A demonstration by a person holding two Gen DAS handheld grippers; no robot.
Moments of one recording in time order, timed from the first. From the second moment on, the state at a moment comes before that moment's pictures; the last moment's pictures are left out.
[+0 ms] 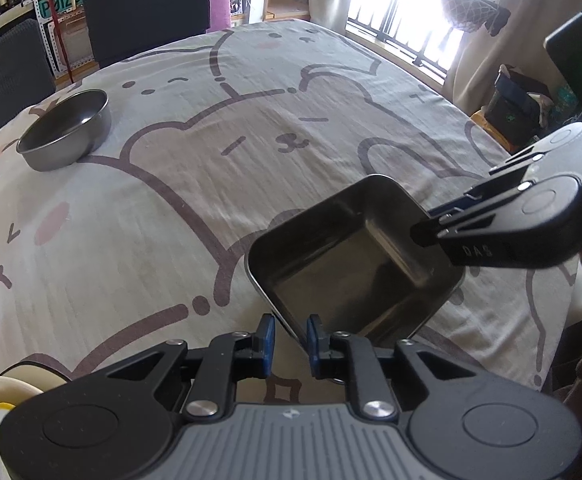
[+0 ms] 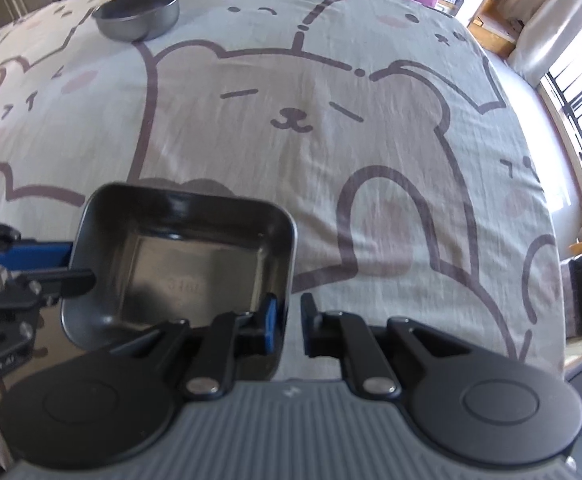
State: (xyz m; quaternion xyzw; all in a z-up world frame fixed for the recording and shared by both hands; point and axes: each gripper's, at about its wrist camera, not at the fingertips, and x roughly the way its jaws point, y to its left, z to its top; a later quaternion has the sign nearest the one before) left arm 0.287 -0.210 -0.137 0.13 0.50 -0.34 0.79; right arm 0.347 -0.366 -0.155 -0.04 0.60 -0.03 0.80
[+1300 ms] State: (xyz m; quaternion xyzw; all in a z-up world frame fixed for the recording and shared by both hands) left arm 0.282 -0.189 -0.099 0.09 0.47 -0.32 0.82; right arm 0.310 -0.395 -0.120 0.01 0.53 -0.03 0.84
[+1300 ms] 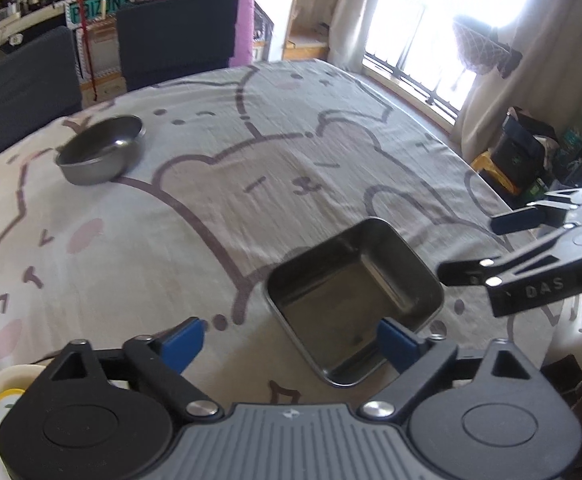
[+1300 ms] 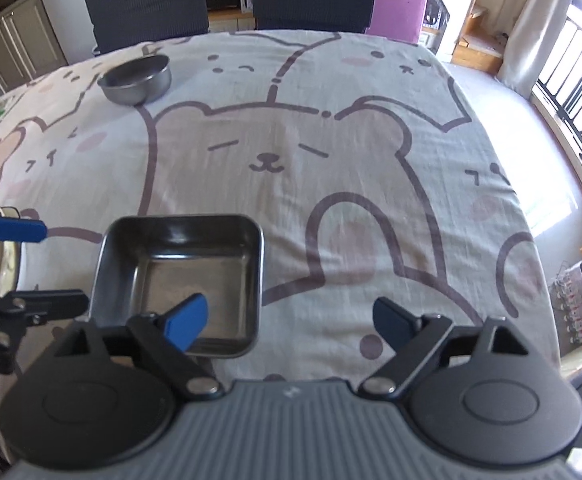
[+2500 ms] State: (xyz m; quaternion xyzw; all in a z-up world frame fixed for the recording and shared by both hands) left arm 0.416 -0.020 -0.080 -0.15 0.38 -0.14 0.90; right arm 0.473 -0.296 -0.121 0.16 0.36 -0.04 0.92
